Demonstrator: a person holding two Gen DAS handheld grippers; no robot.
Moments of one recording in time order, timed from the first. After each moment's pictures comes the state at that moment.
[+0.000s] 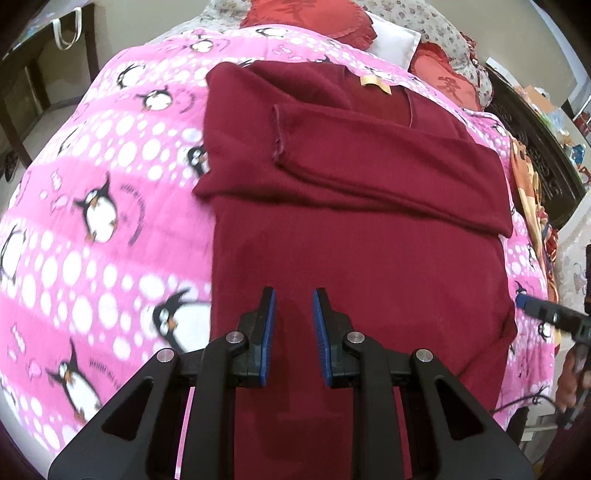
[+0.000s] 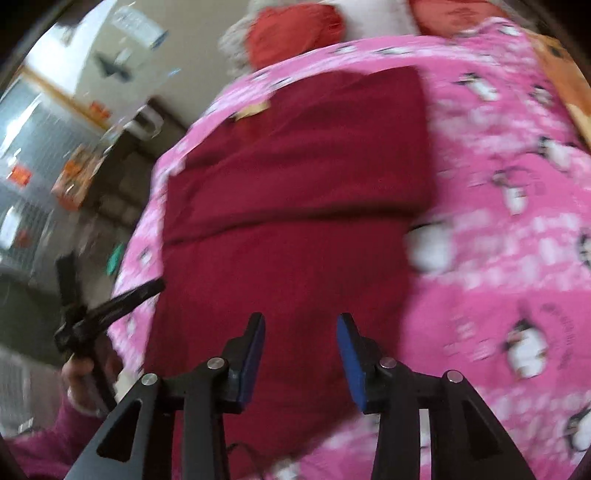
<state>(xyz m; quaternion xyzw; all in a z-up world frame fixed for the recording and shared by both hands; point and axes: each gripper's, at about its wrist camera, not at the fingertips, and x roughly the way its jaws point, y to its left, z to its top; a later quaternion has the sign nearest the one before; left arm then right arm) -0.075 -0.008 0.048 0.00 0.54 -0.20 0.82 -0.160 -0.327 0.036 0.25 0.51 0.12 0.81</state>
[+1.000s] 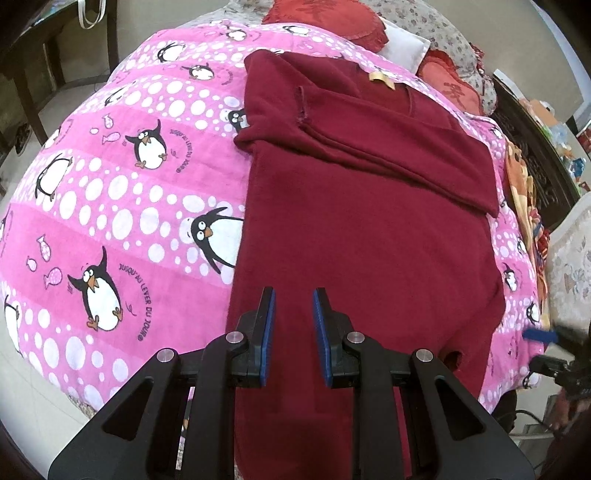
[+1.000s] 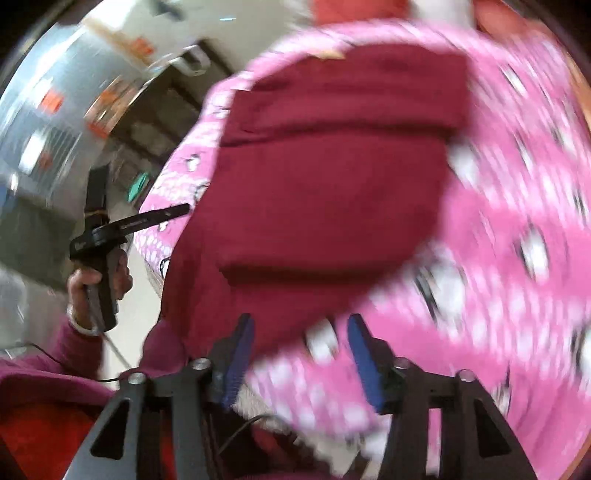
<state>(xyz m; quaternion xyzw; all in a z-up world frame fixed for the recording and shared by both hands) -0.130 0.029 0.061 -0.03 0.54 -0.19 0.82 -0.232 -0.260 0.055 0.11 0.53 0.18 0.82</state>
